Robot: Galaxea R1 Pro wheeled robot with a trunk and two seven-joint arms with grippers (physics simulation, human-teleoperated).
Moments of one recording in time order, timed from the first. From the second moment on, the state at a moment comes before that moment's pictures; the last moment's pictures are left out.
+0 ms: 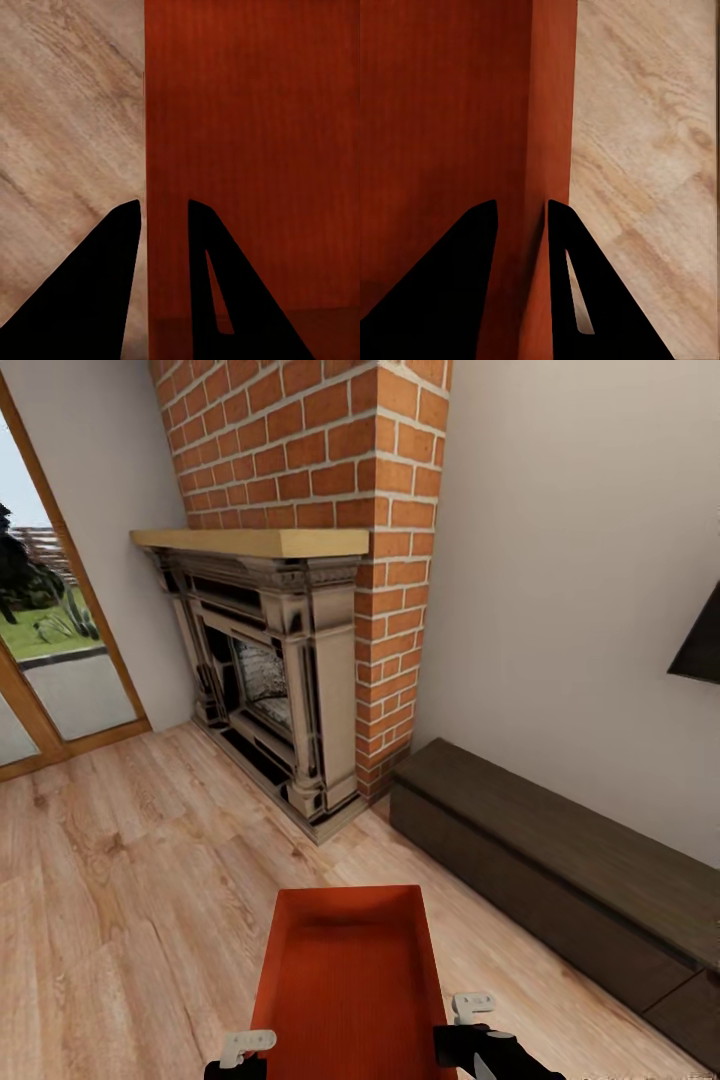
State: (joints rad) left arm -0.38 -0.01 -0.19 -0.21 0.25 -0.18 -0.08; right arm -0.49 0.06 0.04 -0.25 -0.03 0.14 0.07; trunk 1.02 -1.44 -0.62
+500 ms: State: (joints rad) left arm -0.38 -0.01 -0.19 -0.21 0.25 -0.18 -0.08; right arm -0.49 0.06 0.04 -0.25 -0.03 0.14 0.07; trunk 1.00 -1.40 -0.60
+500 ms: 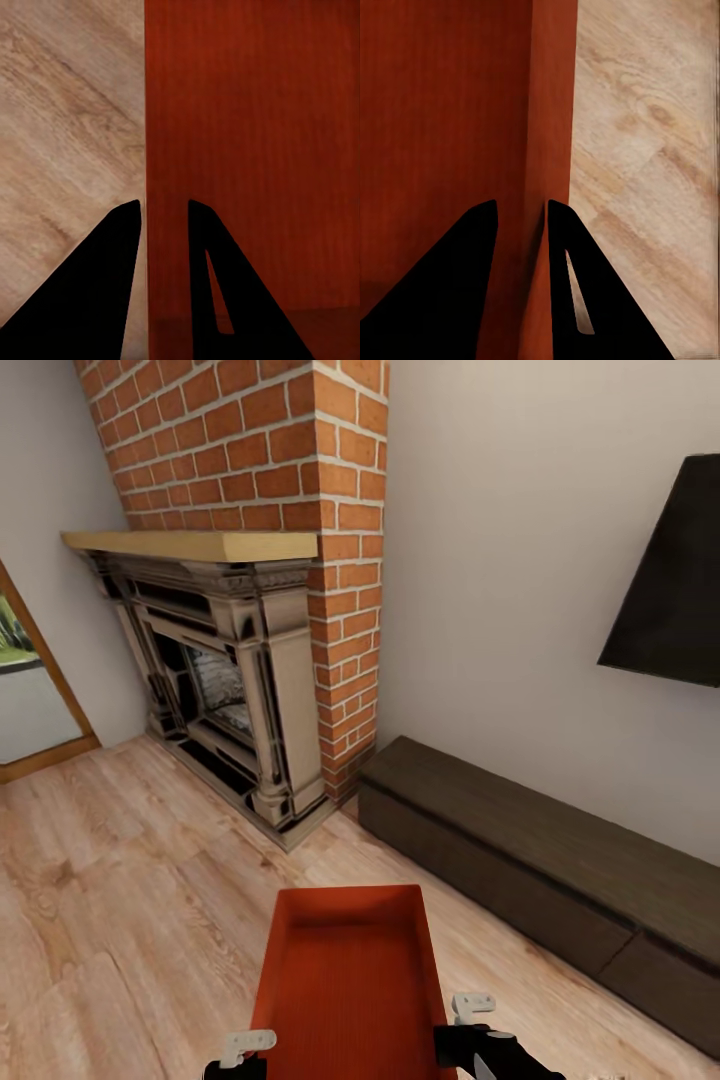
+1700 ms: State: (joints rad) left arm -0.38 -0.01 -0.19 -0.21 0.25 -0.18 -0.08; right arm -0.49 0.06 0.04 -0.25 -0.03 0.14 0.07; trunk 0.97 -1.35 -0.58
